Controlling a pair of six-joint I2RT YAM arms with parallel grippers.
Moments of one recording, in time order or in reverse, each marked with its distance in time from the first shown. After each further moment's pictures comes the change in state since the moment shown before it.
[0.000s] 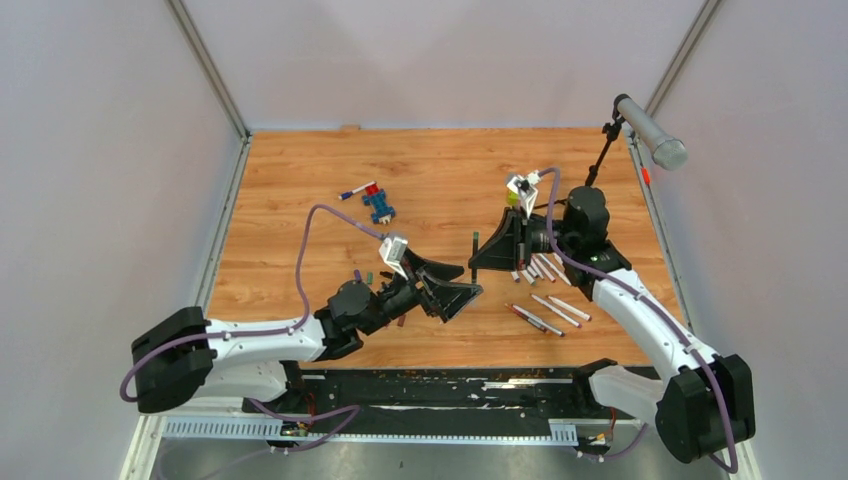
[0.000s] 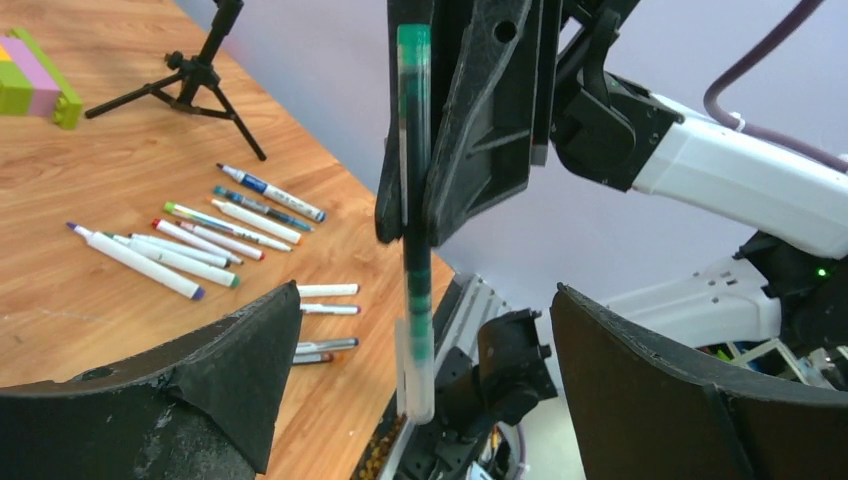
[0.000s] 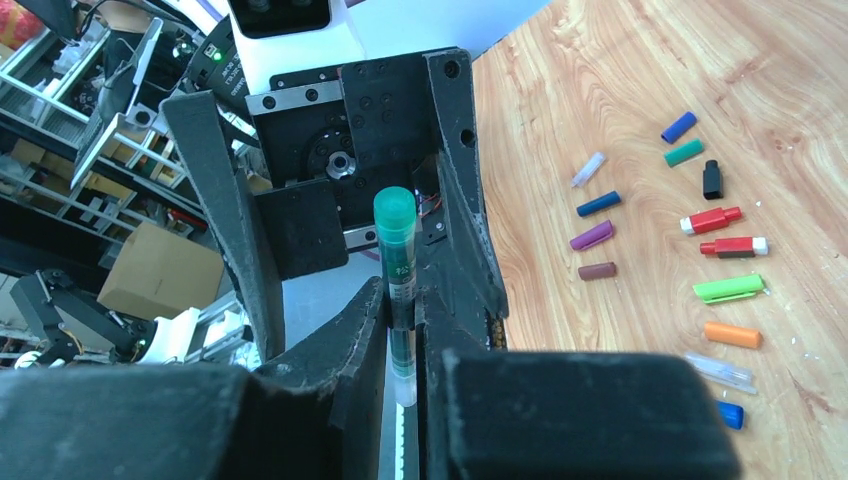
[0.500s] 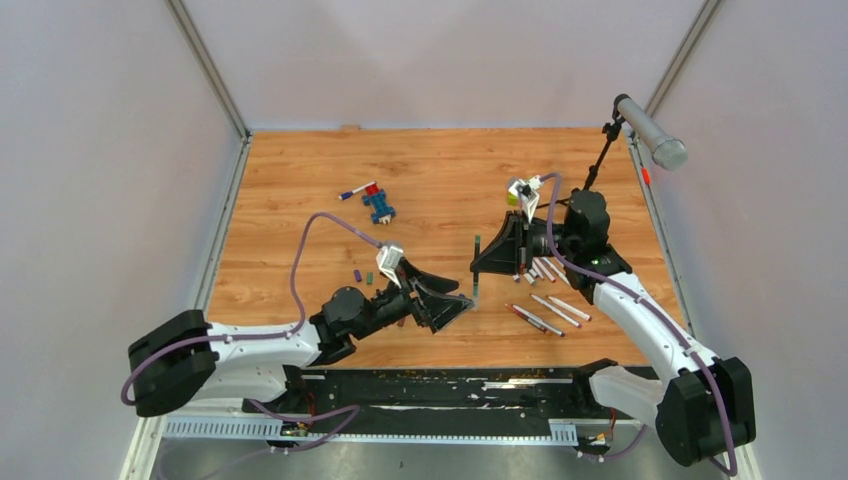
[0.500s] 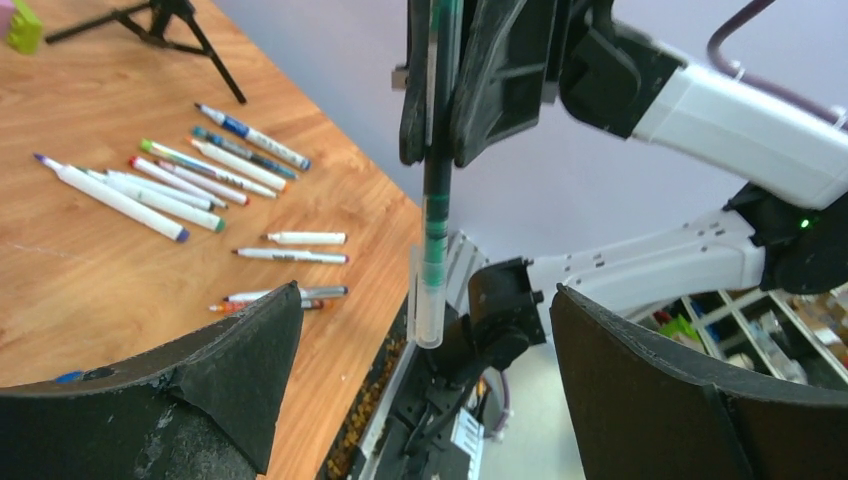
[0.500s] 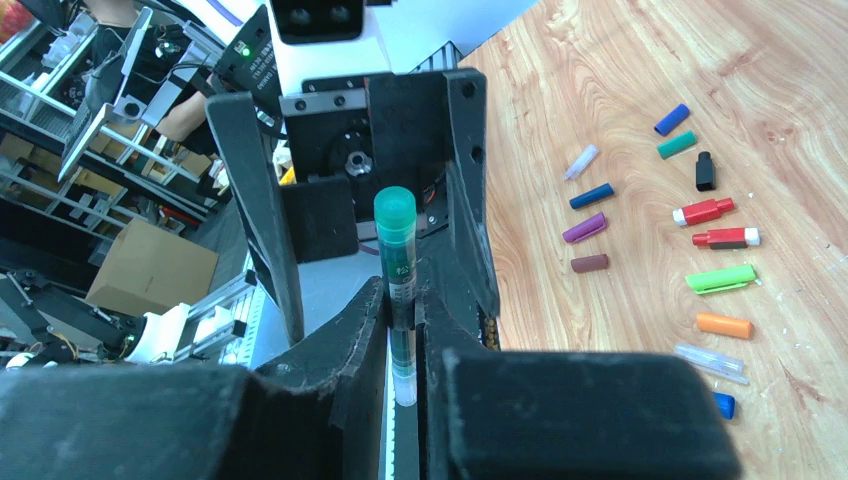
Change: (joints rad) left arm 0.031 -0.078 -0.133 0.031 0.087 -0.066; right arm -0.011 -0.018 -0.032 -0.008 -0.006 -0.040
